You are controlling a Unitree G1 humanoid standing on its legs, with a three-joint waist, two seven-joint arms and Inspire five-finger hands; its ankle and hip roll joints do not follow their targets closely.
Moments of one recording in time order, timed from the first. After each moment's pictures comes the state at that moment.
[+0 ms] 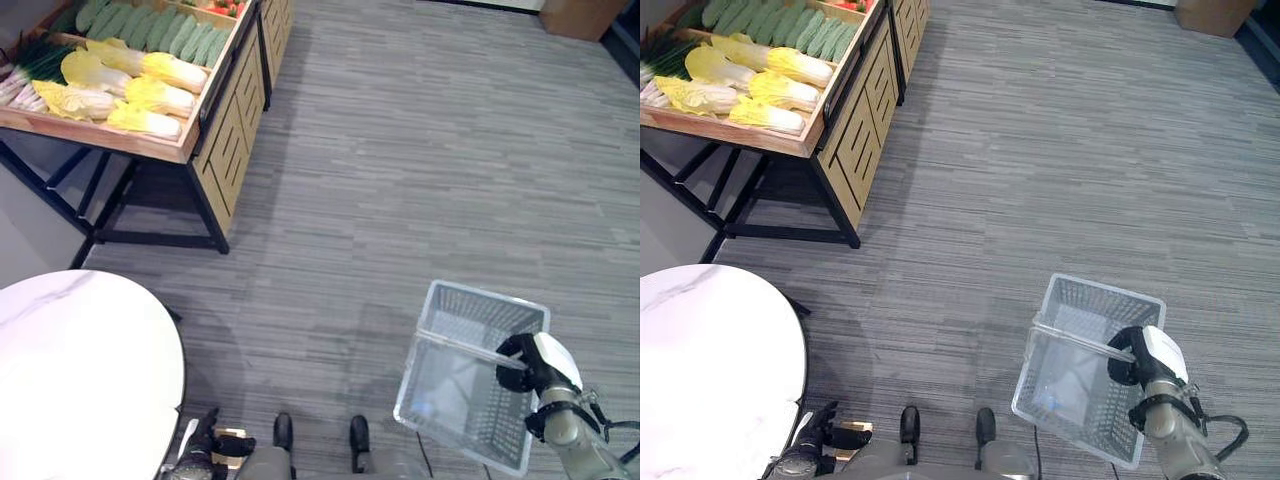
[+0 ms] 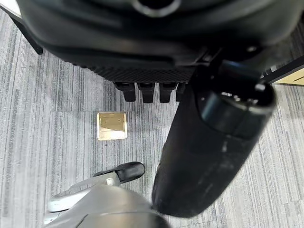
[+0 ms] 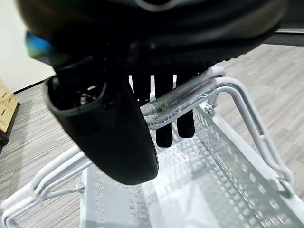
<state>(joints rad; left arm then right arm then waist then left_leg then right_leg) 0.01 0.22 -0.08 1.20 -0.04 -0.16 0.17 0.14 -0.60 0.02 0.63 -0.35 -0.11 -0.28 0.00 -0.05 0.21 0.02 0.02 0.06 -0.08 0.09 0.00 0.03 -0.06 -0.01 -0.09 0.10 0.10</state>
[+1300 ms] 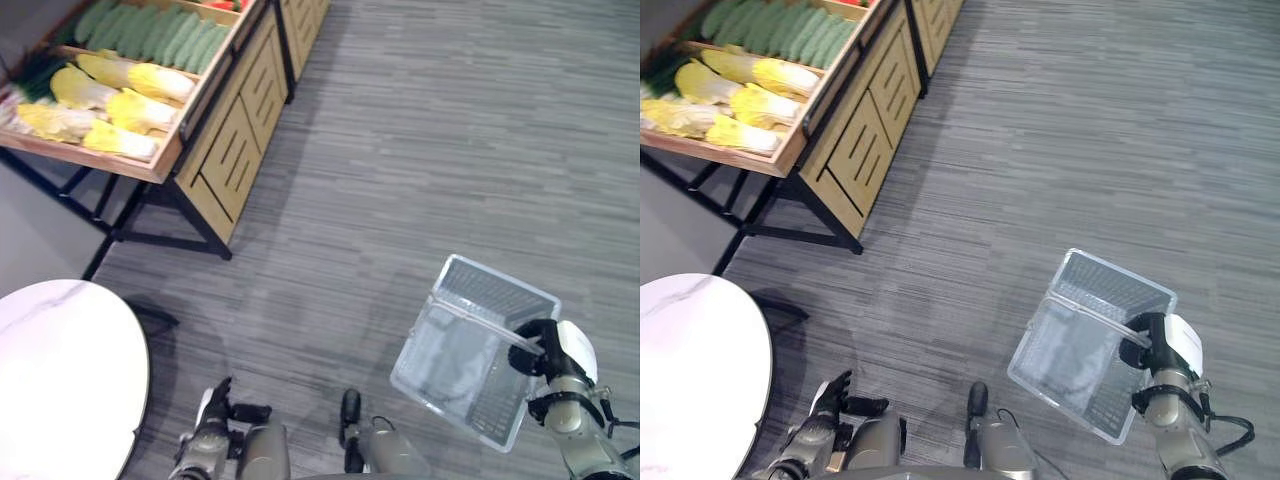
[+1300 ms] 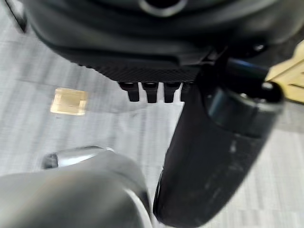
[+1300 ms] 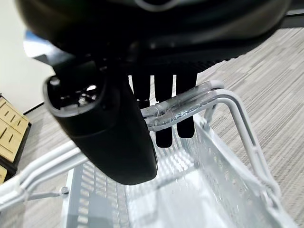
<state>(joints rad) -0.14 0.18 -0.10 1.21 -0.03 -0.15 0.20 0.11 -0.58 -0.05 0.60 -0.30 -0.09 -0.37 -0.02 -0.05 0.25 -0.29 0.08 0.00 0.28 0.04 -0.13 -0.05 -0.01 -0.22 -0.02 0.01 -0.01</state>
